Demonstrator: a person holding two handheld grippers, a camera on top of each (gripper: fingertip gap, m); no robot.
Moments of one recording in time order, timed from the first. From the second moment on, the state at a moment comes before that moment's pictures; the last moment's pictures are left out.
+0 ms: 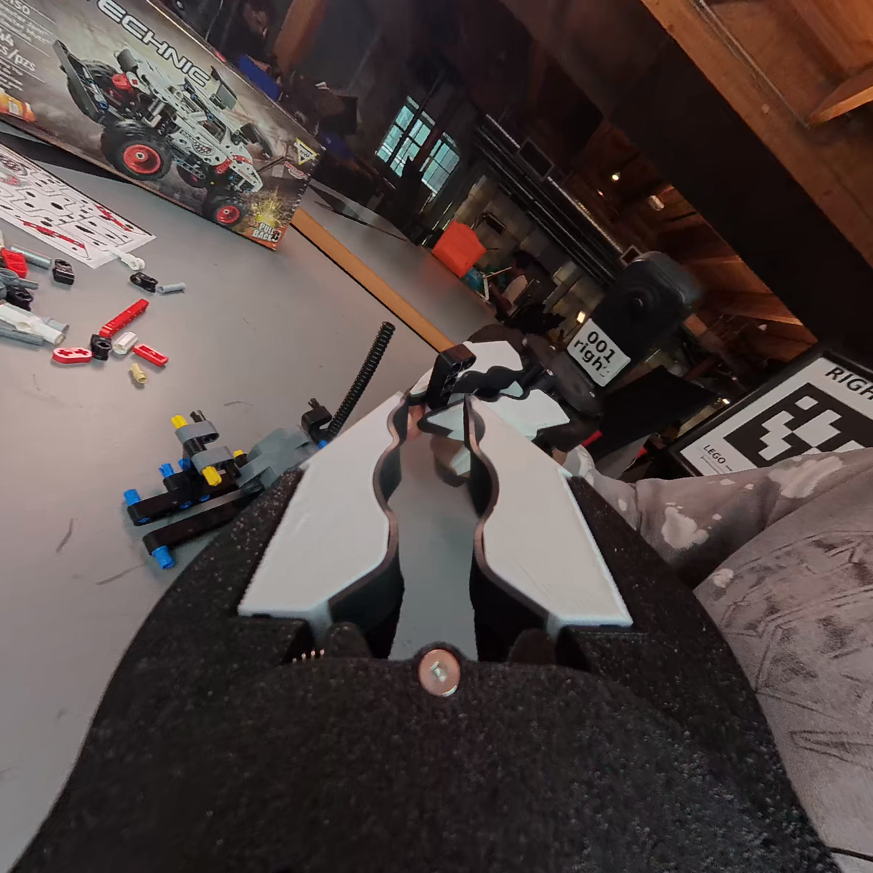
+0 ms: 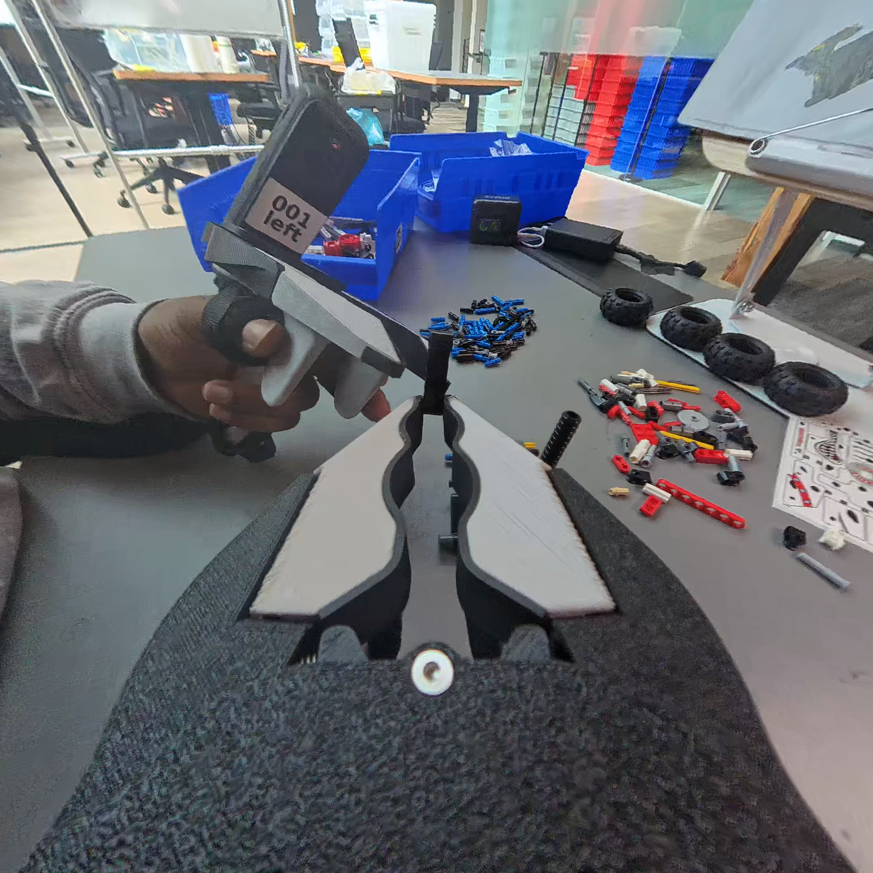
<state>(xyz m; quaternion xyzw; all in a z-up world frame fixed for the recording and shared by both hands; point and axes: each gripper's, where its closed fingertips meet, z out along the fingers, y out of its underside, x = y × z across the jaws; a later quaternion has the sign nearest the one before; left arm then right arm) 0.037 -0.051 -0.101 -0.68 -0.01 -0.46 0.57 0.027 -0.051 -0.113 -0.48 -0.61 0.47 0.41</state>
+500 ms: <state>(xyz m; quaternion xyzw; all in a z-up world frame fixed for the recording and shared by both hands) 0.024 -0.043 -0.106 -0.72 -0.03 -0.34 0.61 0.016 -0.045 -0.119 -0.47 -0.63 0.28 0.55</state>
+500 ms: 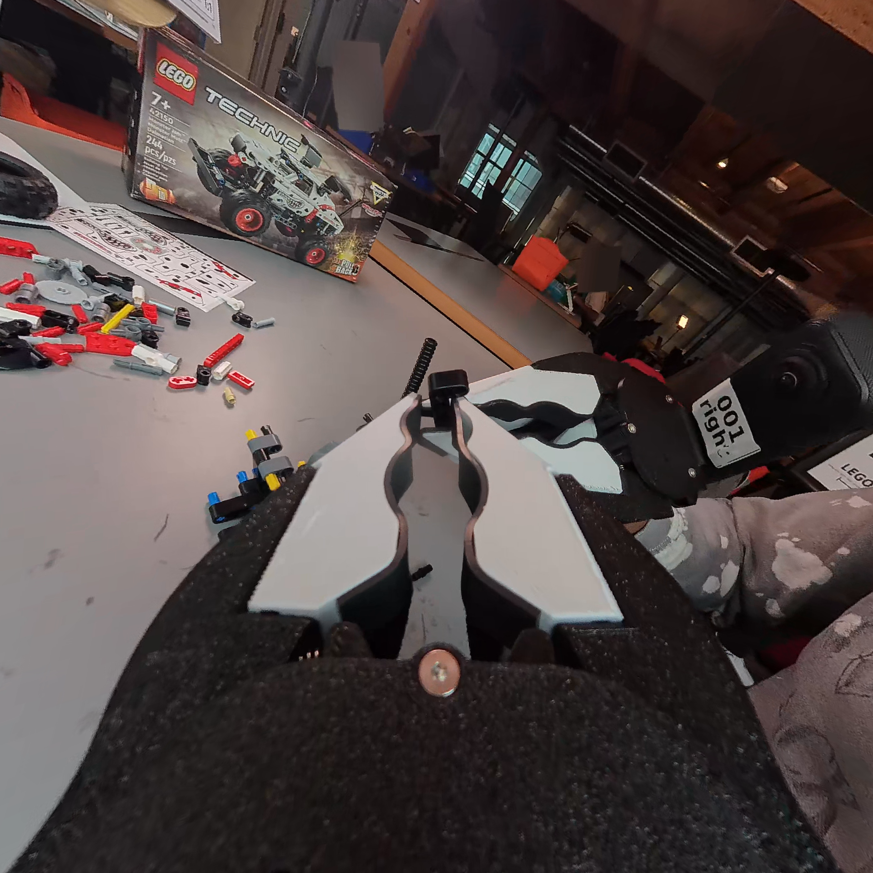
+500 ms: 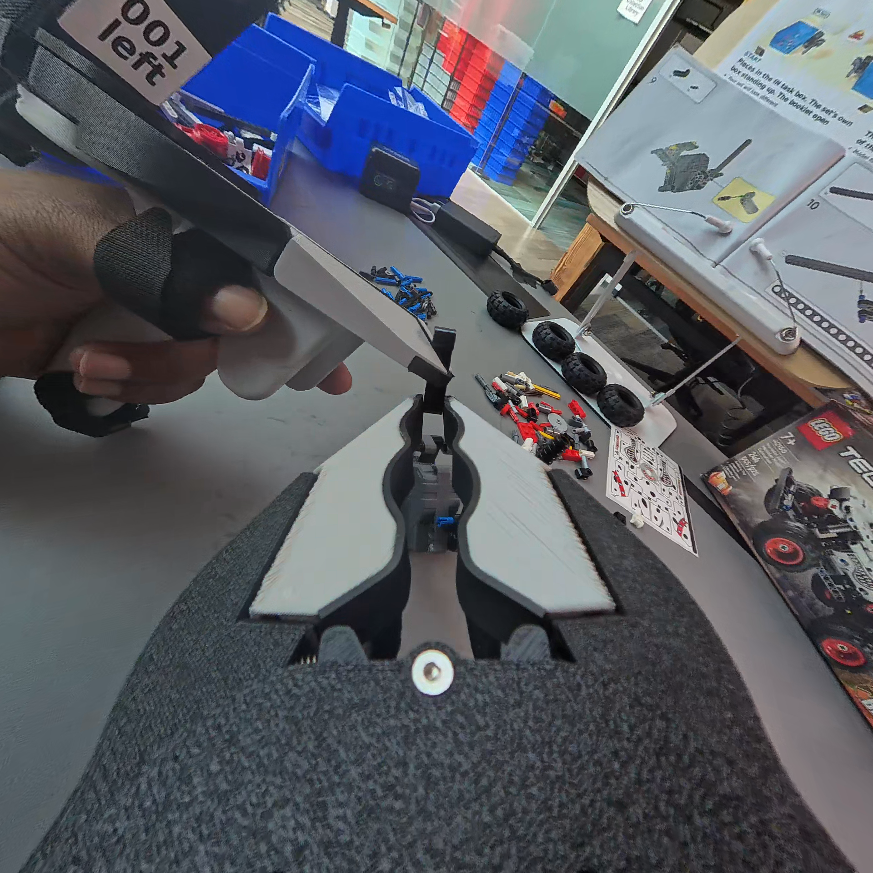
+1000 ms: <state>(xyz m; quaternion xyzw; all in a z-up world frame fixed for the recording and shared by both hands) 0.024 -0.048 -0.099 -0.70 -0.01 -0.38 0.60 0.014 -0.051 -0.114 -0.47 -0.61 0.34 0.53</state>
